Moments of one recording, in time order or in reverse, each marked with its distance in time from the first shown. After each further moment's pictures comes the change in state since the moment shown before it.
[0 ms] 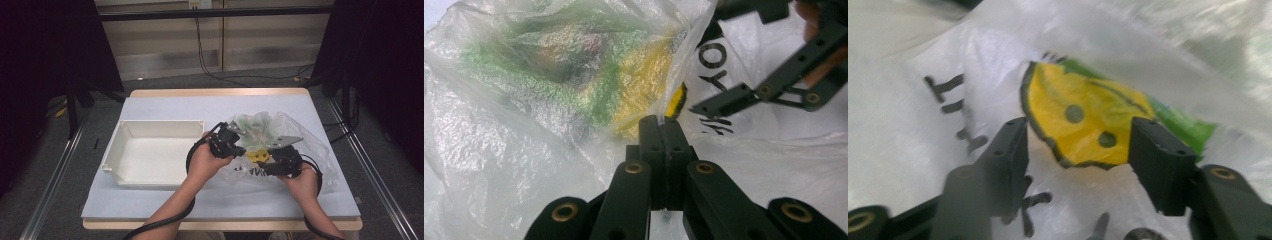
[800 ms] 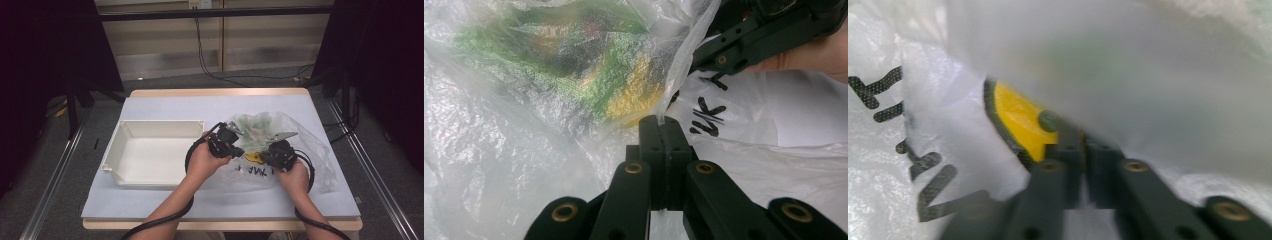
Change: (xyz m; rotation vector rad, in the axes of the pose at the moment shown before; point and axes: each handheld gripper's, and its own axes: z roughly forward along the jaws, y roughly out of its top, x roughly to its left) left arm 0.004 -0.002 0.003 0.028 -0.014 -0.009; right arm -0.018 -0.007 0.037 0.047 0.041 0.124
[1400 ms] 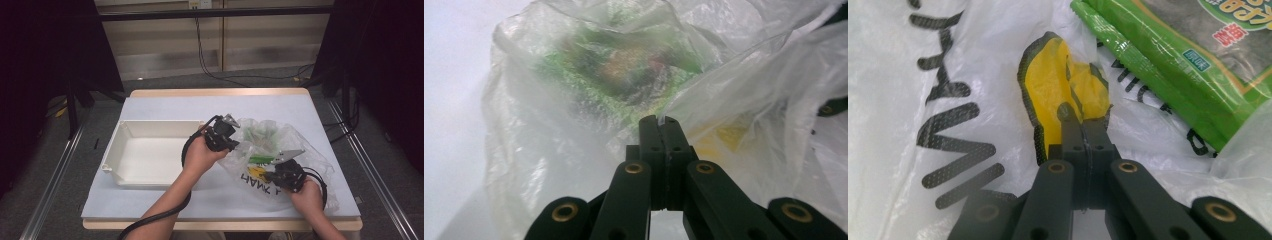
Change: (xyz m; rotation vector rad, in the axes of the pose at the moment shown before) left arm 0.013 0.010 -0.016 -0.016 0.034 -0.001; right arm 0.029 -0.037 -0.040 0.048 0.124 -0.139
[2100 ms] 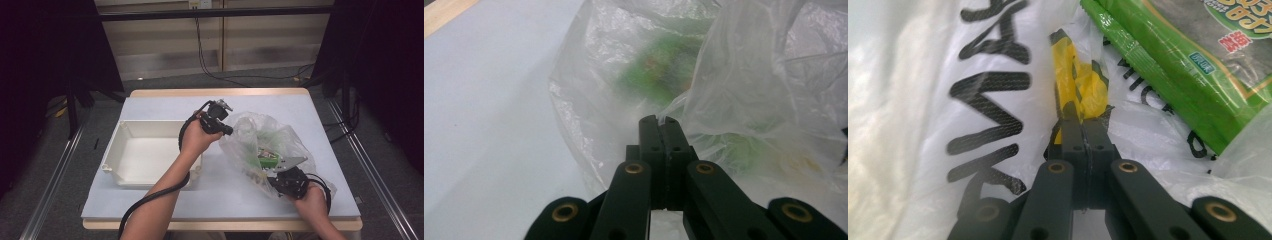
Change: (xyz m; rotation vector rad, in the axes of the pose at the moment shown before) left arm 0.054 0.011 0.005 0.015 0.039 -0.050; right arm 0.009 -0.009 -0.007 -0.006 0.002 -0.063
